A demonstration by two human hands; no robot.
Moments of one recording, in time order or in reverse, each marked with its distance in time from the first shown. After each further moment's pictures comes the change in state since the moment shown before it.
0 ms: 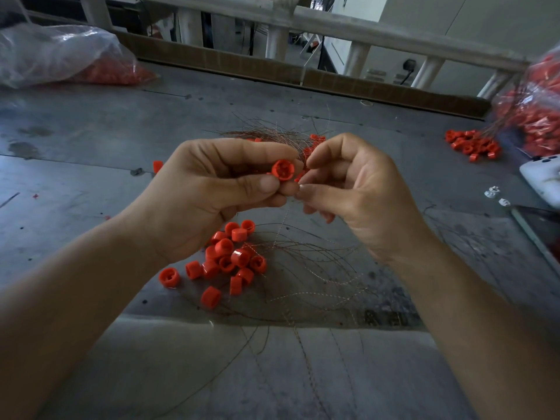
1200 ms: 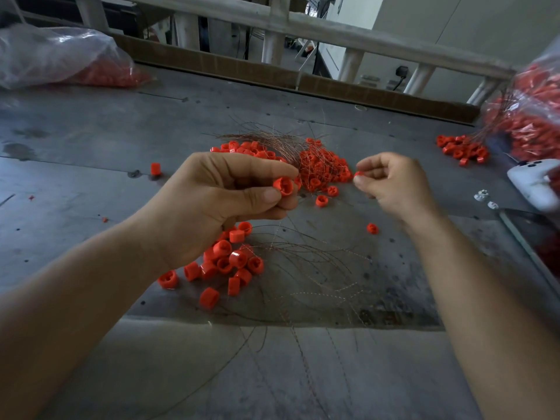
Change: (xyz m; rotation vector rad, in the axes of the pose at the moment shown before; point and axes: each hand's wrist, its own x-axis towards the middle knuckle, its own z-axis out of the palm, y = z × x) left_hand 0.001 -0.003 0.006 -0.101 0.047 -0.077; right_hand 0.029 0.058 -0.066 -0.550 0.376 0.261
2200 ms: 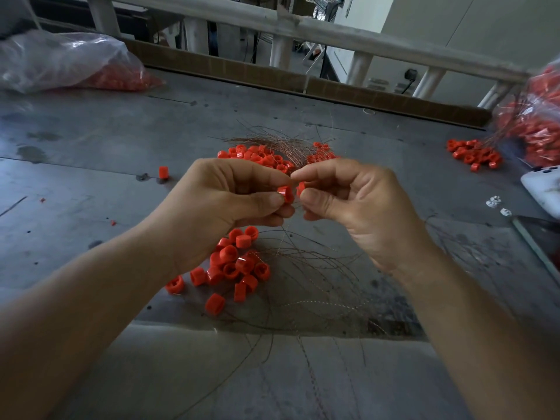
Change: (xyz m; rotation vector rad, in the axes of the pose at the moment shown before) left_hand 0.001 0.002 0.003 0.084 0.145 -0.070; right_hand -0.059 -0.066 0.017 0.589 -0.410 -0.262
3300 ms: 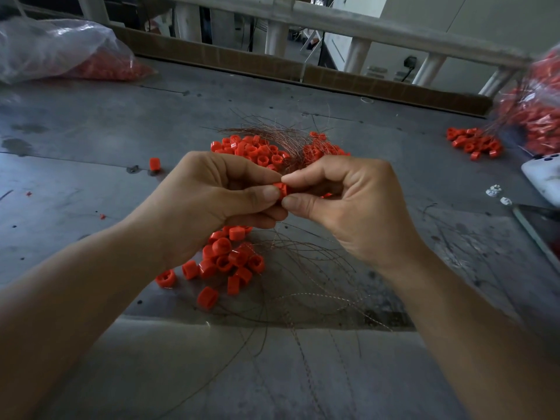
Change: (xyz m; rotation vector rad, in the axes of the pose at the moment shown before) left_hand -0.001 0.000 0.002 0.055 -0.017 -0.058; right_hand -0.006 -0.001 0.006 -0.236 0.040 -0.157
